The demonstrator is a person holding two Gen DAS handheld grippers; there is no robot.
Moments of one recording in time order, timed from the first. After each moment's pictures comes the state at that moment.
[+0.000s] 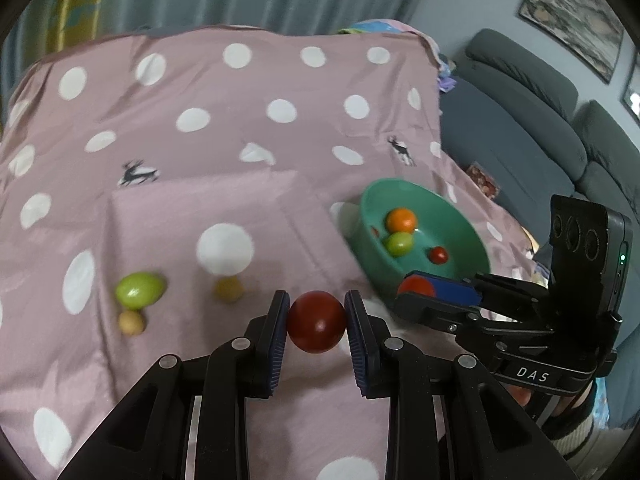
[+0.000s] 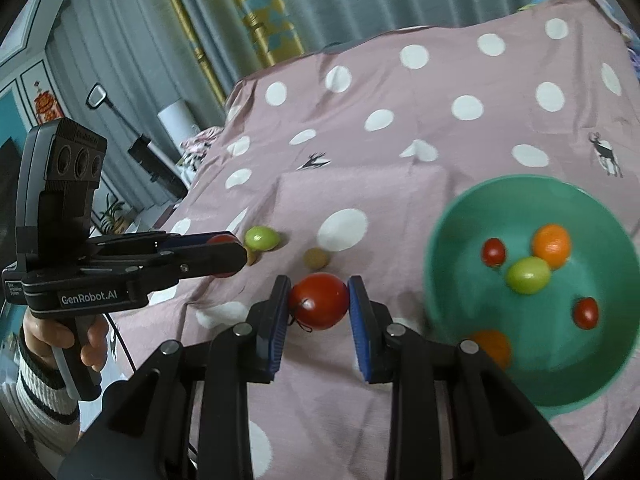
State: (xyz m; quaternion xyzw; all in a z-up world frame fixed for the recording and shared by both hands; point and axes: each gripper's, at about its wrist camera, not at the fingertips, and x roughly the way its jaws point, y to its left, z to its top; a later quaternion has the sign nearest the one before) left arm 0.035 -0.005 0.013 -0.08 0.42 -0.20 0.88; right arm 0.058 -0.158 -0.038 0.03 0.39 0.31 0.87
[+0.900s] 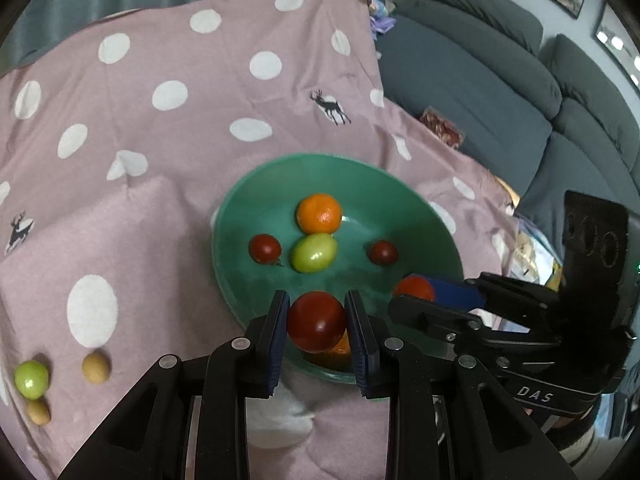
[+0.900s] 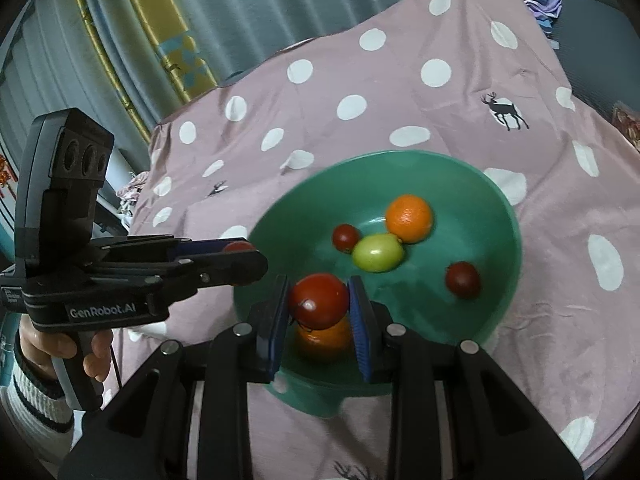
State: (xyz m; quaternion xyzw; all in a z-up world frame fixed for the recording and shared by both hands) left arm 0.099 -0.134 -0.012 -0.01 0.46 -0.29 0.84; right arm 0.072 -0.265 -0.053 0.08 0.39 0.19 0.90
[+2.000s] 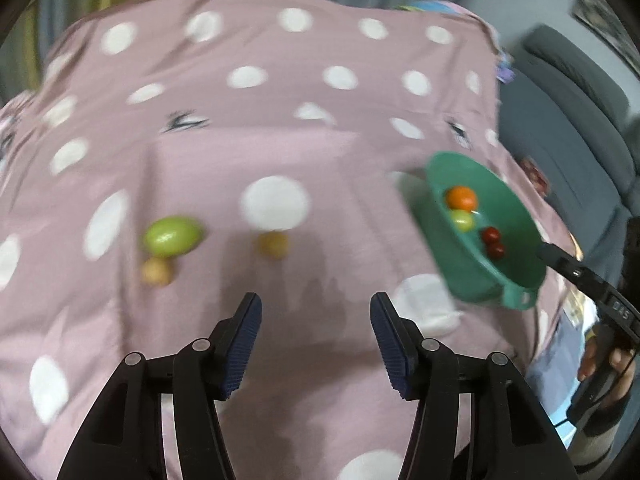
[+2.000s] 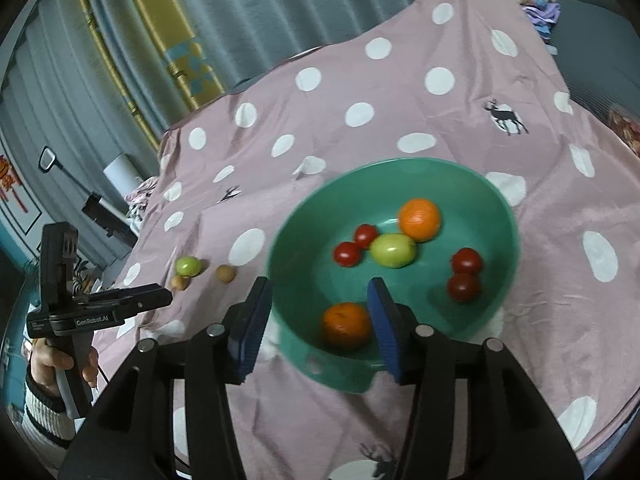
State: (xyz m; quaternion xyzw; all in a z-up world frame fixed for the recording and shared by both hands) left arm 0.030 0.019 -0.025 -0.10 0.47 -0.09 0.87; right arm 0.051 -0.253 -0.034 0.09 0.38 0.20 0.90
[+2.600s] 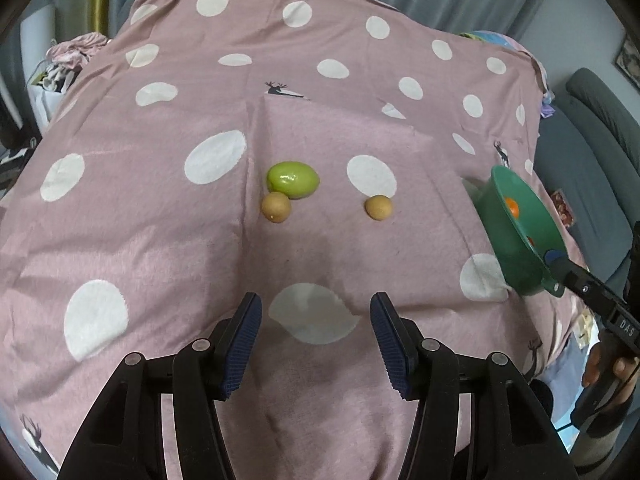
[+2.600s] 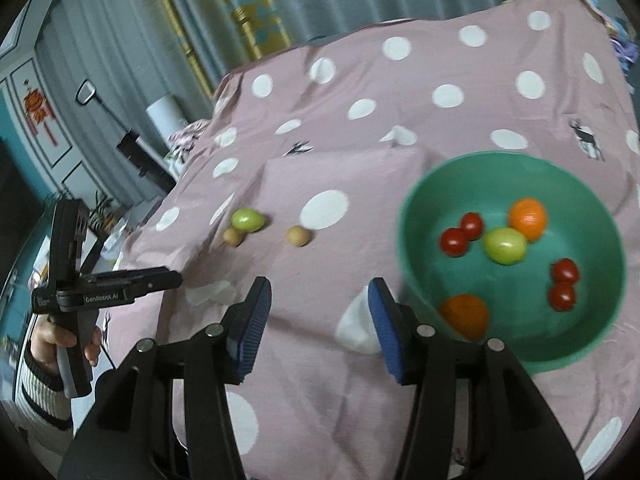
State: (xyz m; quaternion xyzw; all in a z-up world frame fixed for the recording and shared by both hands) left arm -0.020 0.089 -0.041 -0.15 0.47 -0.03 0.87; right arm 0.043 -0.164 -0.043 0.01 0.41 0.29 0.86
